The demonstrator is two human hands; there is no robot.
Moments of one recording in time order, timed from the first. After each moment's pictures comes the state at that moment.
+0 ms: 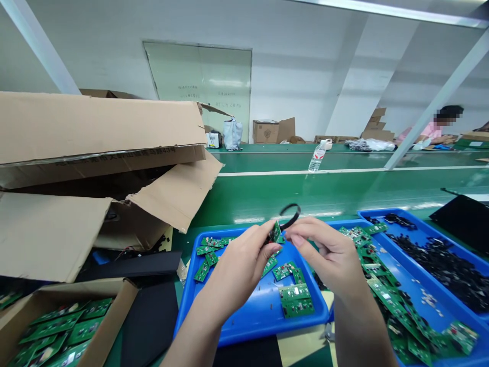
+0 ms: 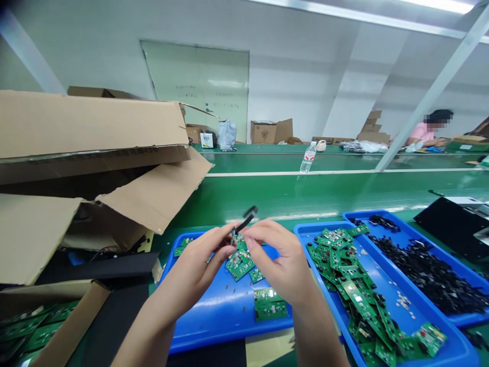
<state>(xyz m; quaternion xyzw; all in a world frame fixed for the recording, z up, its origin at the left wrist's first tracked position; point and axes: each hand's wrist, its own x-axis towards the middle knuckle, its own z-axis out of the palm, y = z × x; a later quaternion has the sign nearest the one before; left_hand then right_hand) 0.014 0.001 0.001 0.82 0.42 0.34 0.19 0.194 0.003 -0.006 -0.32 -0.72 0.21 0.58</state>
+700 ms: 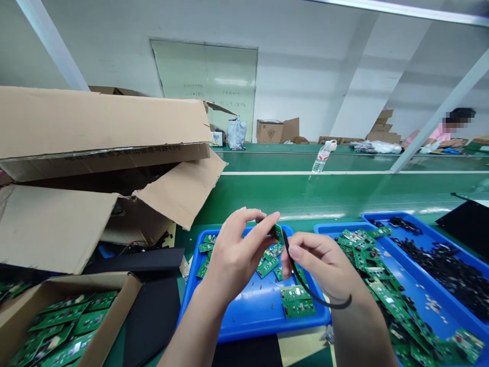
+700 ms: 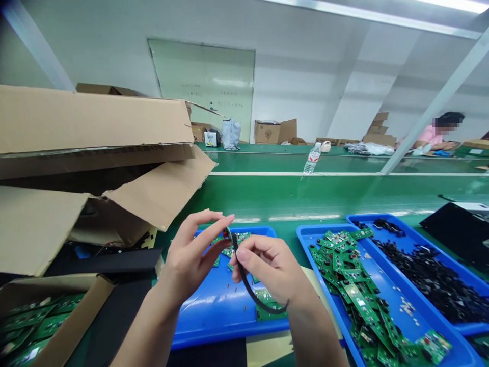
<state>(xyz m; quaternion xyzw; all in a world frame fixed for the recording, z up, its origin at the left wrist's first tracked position) 0.007 0.011 -0.004 0.80 0.32 0.49 -0.13 0.184 0.000 -0.004 -0.27 -0.63 0.55 0.47</state>
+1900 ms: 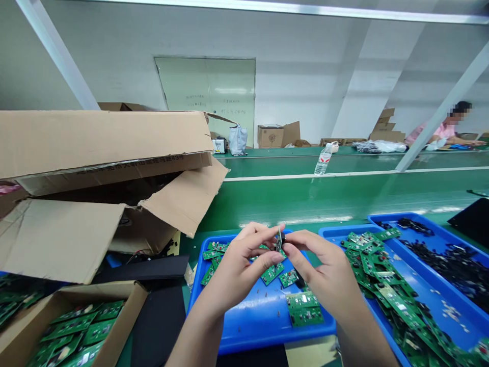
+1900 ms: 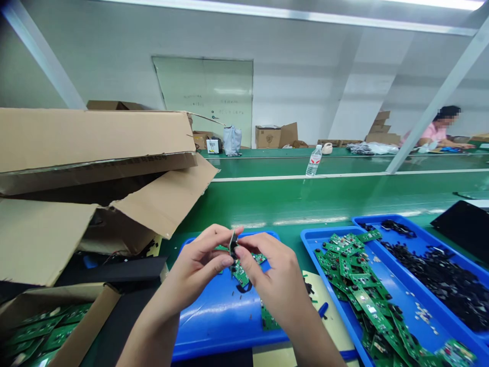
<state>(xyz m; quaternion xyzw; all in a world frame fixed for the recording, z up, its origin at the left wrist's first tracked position) 0.006 0.004 0.002 0.70 0.32 0.46 0.43 0.176 -0.004 -0.008 -0.39 -0.72 0.19 0.55</state>
